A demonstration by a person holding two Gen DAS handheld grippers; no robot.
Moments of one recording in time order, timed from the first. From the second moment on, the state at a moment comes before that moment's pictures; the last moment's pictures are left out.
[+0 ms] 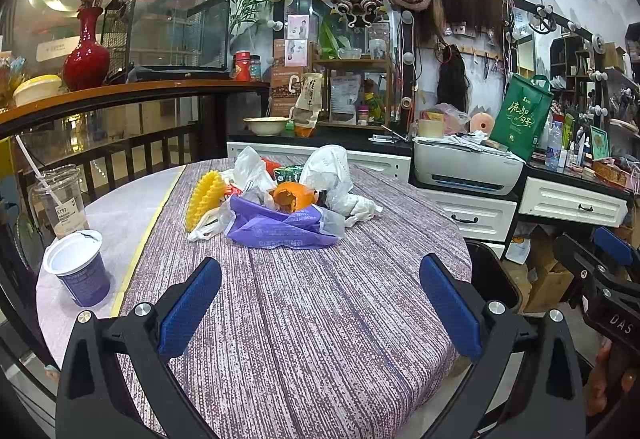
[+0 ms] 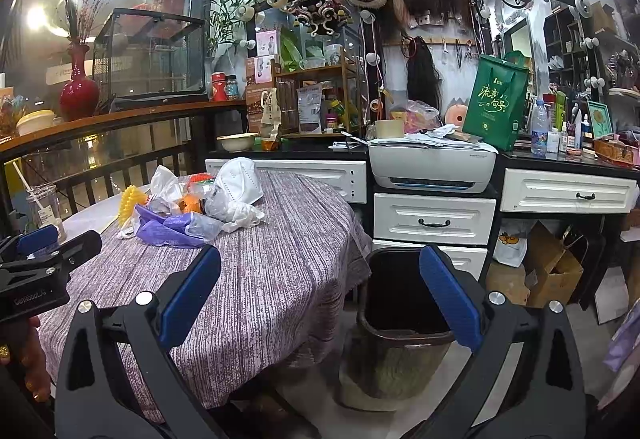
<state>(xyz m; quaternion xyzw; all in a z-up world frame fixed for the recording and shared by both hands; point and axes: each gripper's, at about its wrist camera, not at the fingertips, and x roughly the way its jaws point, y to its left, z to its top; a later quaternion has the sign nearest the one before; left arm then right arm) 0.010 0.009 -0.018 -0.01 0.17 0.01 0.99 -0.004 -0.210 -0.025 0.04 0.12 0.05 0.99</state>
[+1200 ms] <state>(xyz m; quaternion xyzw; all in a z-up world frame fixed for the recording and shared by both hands) 0.011 0.008 -0.021 -0.01 0.18 0.01 0.98 -0.004 -0.210 -0.027 0.04 0.13 0.05 0.99</state>
